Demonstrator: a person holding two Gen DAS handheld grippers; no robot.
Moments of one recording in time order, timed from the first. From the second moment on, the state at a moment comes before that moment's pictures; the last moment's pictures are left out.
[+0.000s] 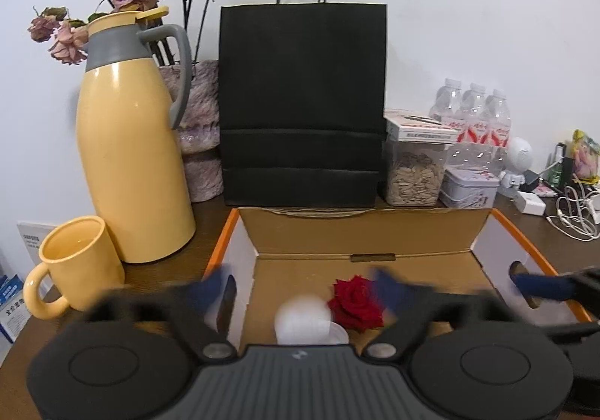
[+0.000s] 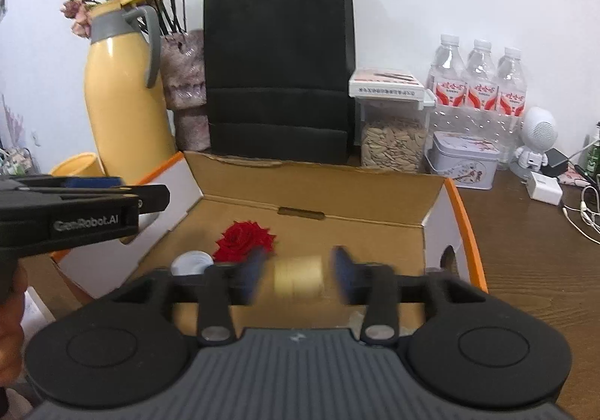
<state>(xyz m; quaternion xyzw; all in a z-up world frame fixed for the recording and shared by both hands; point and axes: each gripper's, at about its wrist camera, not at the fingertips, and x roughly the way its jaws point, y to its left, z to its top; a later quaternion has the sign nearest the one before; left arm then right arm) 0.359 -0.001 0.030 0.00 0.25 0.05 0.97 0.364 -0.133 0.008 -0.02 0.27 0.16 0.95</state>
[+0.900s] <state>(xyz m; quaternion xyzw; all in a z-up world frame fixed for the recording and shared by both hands) 0.325 0.002 0.049 -0.01 0.21 0.04 0.98 0.343 -0.135 0.019 -0.04 0.25 0.15 0.96</state>
